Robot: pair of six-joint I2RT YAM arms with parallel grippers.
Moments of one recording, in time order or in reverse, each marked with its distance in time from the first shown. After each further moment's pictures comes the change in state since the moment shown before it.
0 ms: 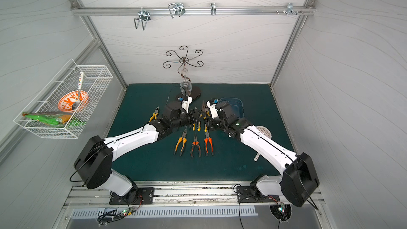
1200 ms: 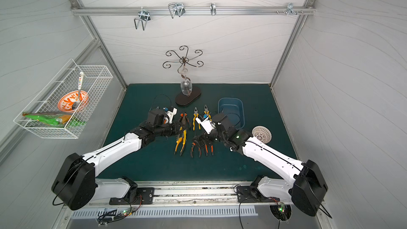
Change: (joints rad) left arm 0.206 -0.272 -0.266 -0.343 0.123 0.264; right arm 0.189 -0.111 -0.150 0.063 -0.099 -0.302
